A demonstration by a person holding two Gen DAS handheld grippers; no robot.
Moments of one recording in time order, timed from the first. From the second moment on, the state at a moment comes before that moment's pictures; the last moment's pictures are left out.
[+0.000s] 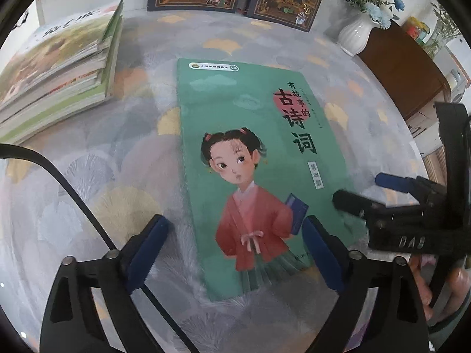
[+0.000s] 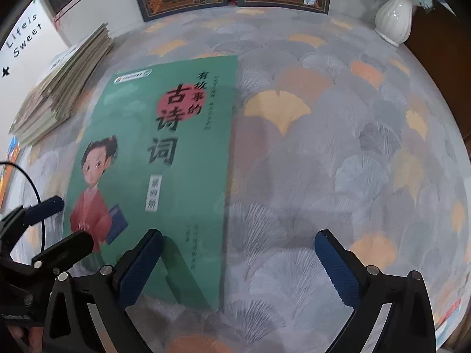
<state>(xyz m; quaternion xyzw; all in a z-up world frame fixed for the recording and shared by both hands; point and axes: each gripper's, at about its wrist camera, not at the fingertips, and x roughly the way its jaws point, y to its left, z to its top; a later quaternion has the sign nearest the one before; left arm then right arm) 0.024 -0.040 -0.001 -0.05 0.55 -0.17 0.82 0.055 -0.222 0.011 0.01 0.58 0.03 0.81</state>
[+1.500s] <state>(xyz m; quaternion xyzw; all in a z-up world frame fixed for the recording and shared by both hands) 0.049 -0.011 -0.009 -0.35 0.53 -0.26 0.72 0.068 -0.234 0.012 0.11 0.57 0.14 0.80</state>
